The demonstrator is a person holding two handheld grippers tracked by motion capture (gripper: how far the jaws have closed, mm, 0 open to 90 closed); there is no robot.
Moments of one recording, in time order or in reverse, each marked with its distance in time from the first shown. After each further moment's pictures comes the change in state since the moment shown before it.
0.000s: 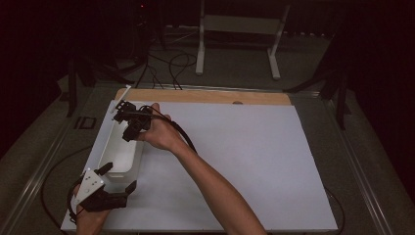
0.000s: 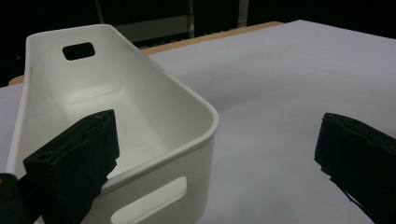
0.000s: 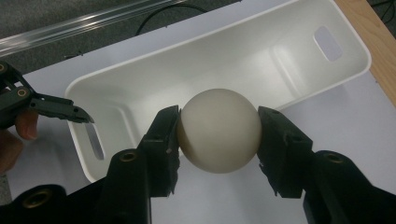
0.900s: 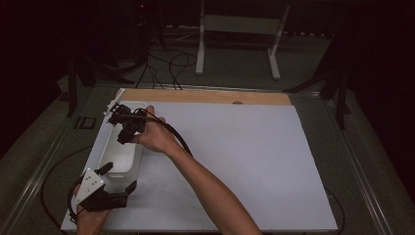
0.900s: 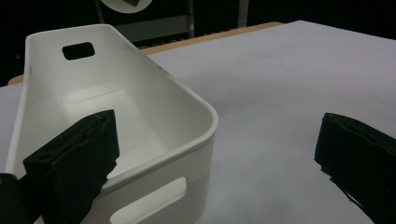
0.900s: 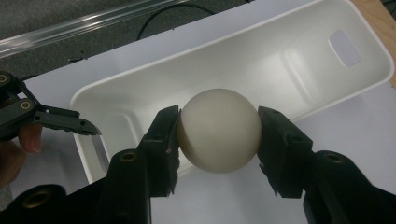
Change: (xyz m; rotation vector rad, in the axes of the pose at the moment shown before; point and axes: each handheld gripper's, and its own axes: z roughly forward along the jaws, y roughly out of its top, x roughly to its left) left arm 0.000 0.000 0.000 0.000 -0.001 -0.003; right arm 0.009 0.006 0.012 0.007 0.009 0.002
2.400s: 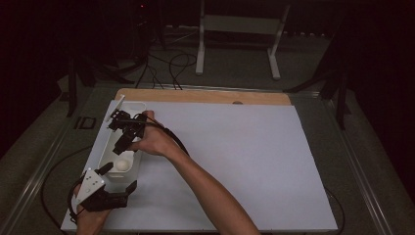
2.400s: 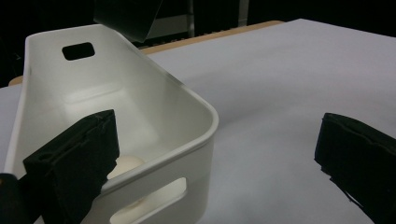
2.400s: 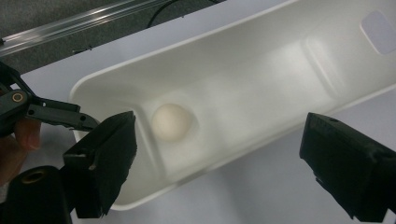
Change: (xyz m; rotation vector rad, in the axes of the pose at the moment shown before) left arm 0.000 0.000 0.001 0.004 0.003 0.010; right arm 0.003 -0.007 0.018 0.020 0.034 0.006
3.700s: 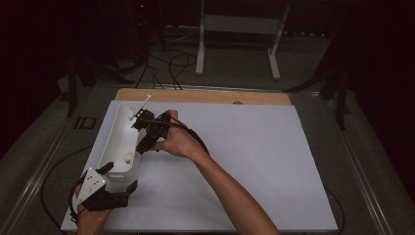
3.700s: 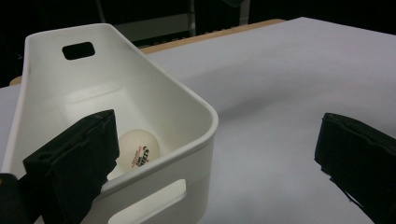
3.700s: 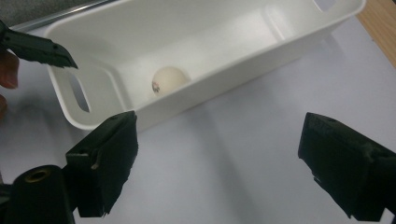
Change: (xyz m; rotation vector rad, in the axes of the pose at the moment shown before) left arm -0.001 0.000 0.002 0.005 0.005 0.001; right arm -0.019 -0.047 -0.037 -0.016 -0.054 0.025
